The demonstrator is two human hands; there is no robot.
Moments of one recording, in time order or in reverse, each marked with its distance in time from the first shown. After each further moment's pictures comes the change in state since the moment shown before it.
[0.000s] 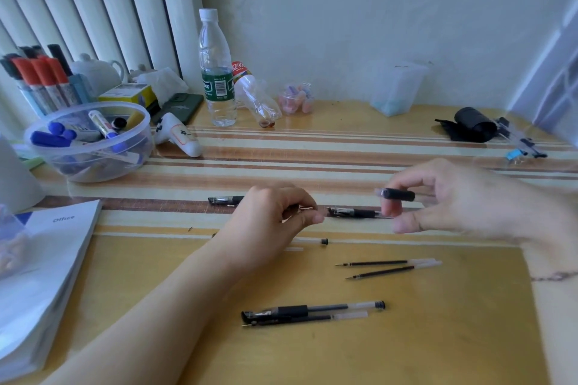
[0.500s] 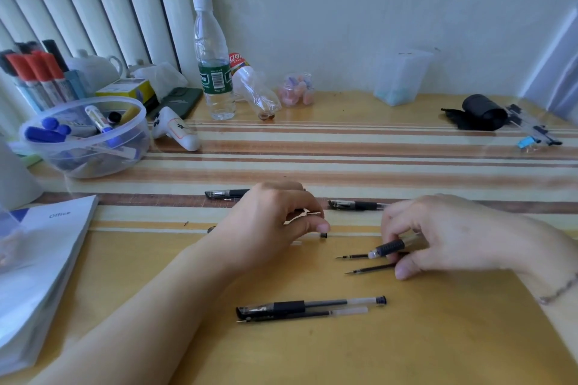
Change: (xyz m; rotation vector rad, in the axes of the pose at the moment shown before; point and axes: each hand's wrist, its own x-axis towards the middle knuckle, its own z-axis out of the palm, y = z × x) left_hand 0.001 0.009 0.001 0.096 -0.092 0.132; right_hand 0.001 0.033 0.033 -0.307 -0.216 -0.110
